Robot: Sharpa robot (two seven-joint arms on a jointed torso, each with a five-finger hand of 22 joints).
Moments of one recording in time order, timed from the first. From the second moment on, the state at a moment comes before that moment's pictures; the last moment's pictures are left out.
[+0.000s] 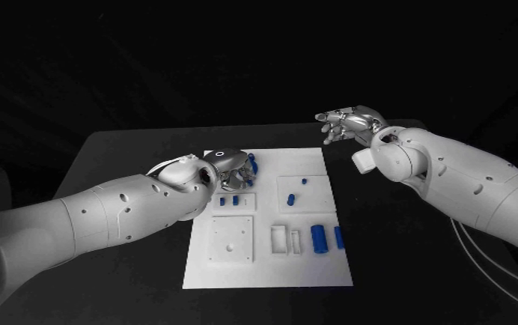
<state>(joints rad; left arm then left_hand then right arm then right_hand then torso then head) 1.23 -0.58 -0.15 1.21 -1.50 -0.31 -0.02 1.46 0.00 0.24 -0.07 0.17 1.18 0.10 0.06 0.07 1.30 0.04 0.06 0.06 1.33 -0.04 1.13 0.45 0.09 1.28 -0.06 0.35 1.31 1.10 -0.64 0.31 1.07 -0.52 -0.12 0.05 1.09 -0.04 0.28 -0.19 0.64 1.06 0.11 0.07 0.07 1.21 0.01 0.56 0.31 1.36 -0.05 0.53 0.62 0.09 1.46 -0.07 0.08 0.61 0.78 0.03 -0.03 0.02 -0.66</state>
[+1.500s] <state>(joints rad) 1.24 -0.69 -0.12 1.25 -1.46 -0.25 -0.06 1.46 -0.01 0.24 -0.08 0.17 1.17 0.10 0.06 0.07 1.30 0.04 0.06 0.06 1.33 -0.04 1.12 0.46 0.08 1.28 -0.06 0.35 1.31 1.10 -0.65 0.31 1.06 -0.52 -0.12 0.05 1.09 -0.04 0.28 -0.19 0.64 1.06 0.11 0.07 0.07 1.21 0.01 0.55 0.30 1.36 -0.05 0.50 0.61 0.09 1.46 -0.07 0.08 0.57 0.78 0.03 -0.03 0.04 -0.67</state>
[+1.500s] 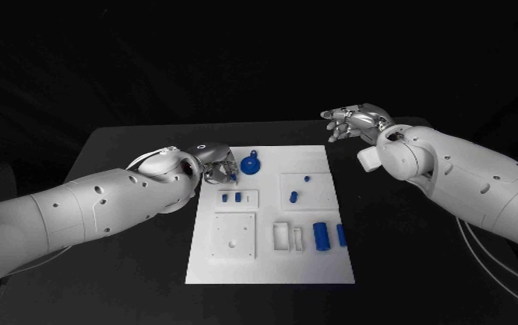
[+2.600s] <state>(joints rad) 1.24 -0.67 -0.12 1.24 -1.46 -0.20 -0.07 1.46 -0.01 0.24 -0.08 0.17 1.17 0.10 0.06 0.07 1.30 0.04 0.06 0.06 1.33 -0.04 1.12 0.46 0.09 1.27 -0.06 0.35 1.31 1.10 -0.65 0.31 1.06 -0.53 -0.12 0.05 1.09 -0.04 0.28 -0.19 0.64 1.06 0.11 0.07 0.07 1.21 0.00 0.54 0.30 1.36 -0.05 0.50 0.61 0.08 1.46 -0.07 0.08 0.57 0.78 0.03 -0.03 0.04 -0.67</state>
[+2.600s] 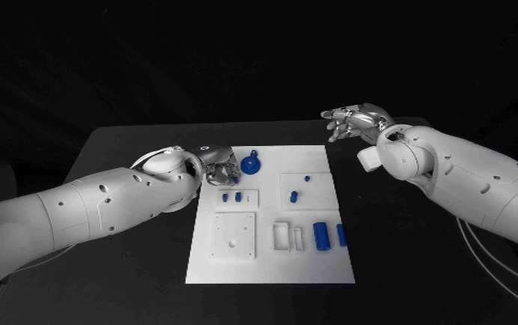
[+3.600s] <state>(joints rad) 1.24 -0.67 -0.12 1.24 -1.46 -0.20 -0.08 1.46 -0.01 0.24 -0.10 0.17 1.18 0.10 0.06 0.07 1.30 0.04 0.06 0.06 1.33 -0.04 1.12 0.46 0.09 1.27 -0.06 0.36 1.31 1.10 -0.64 0.31 1.06 -0.53 -0.12 0.05 1.09 -0.04 0.28 -0.19 0.64 1.06 0.11 0.07 0.07 1.21 0.01 0.54 0.30 1.36 -0.05 0.49 0.61 0.08 1.46 -0.07 0.08 0.55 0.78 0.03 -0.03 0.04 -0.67</state>
